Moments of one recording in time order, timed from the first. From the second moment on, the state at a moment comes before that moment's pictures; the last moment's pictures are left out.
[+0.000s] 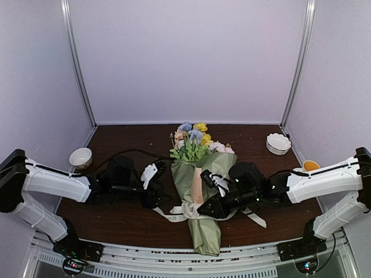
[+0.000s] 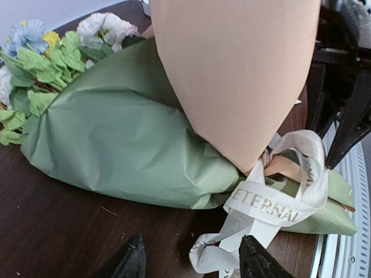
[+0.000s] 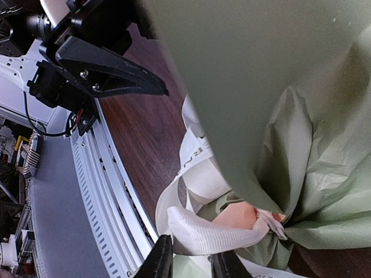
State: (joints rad) left arm -0.87 1.42 0.54 0.35 0.34 -0.03; right arm 1.08 1.40 0.69 0.08 -0.29 0.53
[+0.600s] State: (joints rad) left arm -0.98 1.41 0.57 0.28 0.28 0.14; right arm 1.10 1.35 0.67 0.09 -0.20 0.63
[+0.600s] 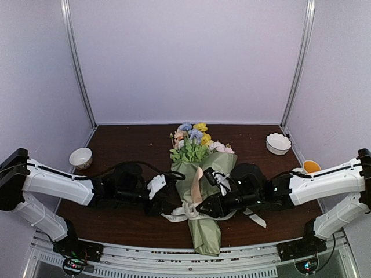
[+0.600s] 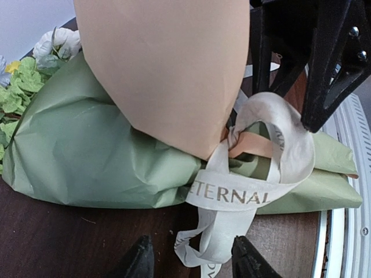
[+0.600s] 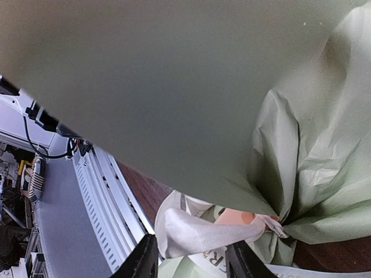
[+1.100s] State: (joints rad) left arm -0.98 1.51 0.60 0.24 0.29 0.20; right arm 1.10 1.38 0.67 0.09 -0.15 0.69
